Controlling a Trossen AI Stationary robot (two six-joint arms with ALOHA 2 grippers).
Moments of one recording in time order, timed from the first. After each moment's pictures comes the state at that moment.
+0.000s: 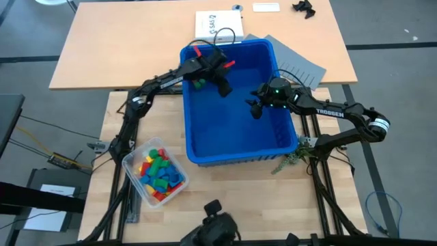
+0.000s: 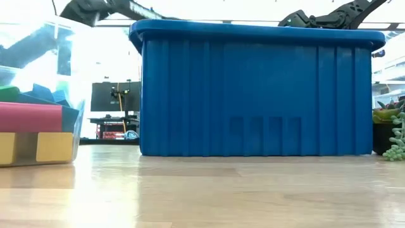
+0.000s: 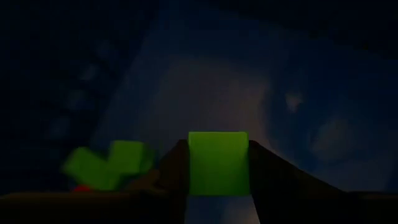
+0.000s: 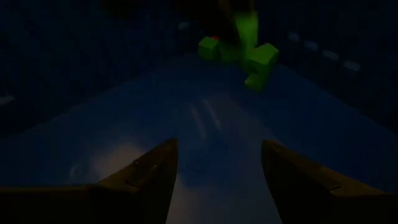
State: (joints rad) left arm 0.61 2.20 2.11 -0.76 0.00 0.15; right arm -0.62 1.27 0.75 0.06 -0.05 -0.05
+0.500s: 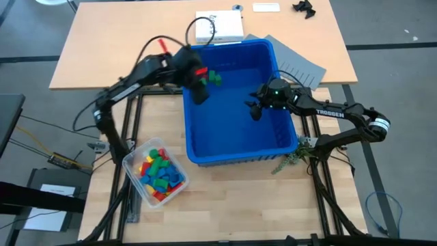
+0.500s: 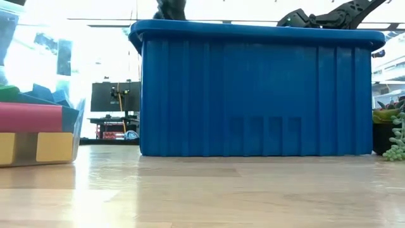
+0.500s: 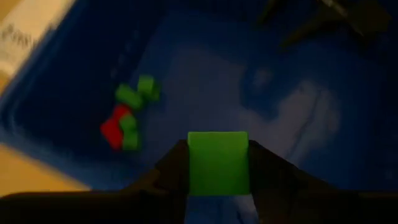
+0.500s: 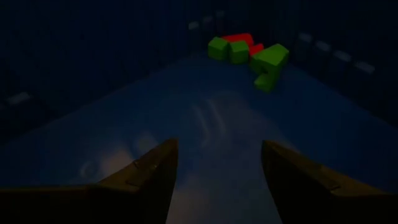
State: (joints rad) left arm 0.41 1.73 2.10 -1.23 -0.19 0.00; right arm -0.59 1.27 0.75 0.06 -0.05 -0.04
